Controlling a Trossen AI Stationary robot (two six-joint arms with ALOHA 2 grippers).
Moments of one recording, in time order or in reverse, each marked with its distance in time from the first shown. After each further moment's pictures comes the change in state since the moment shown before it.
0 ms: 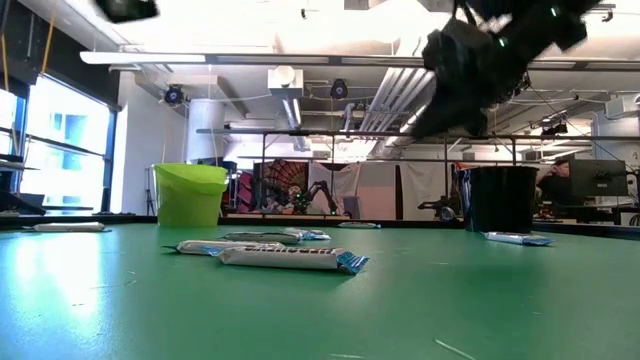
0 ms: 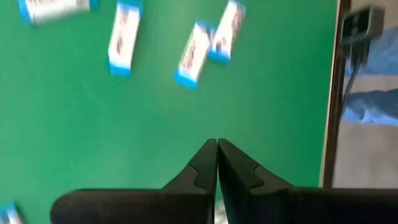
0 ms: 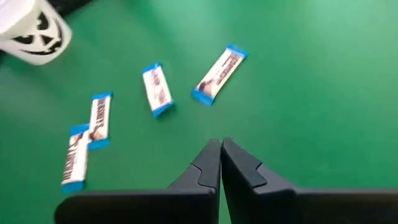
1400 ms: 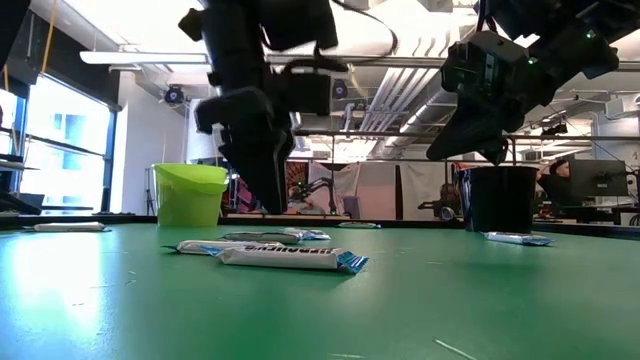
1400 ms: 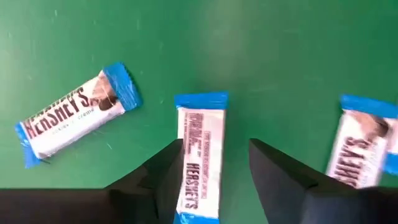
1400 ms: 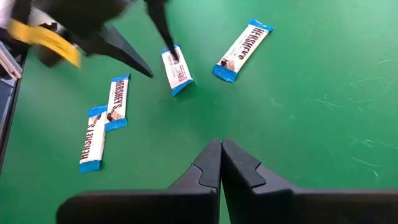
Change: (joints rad) left arm 0.274 0.562 -0.001 0.464 -0.075 0.465; right arm 0.093 -0.003 -0.165 0.213 0.010 0.085
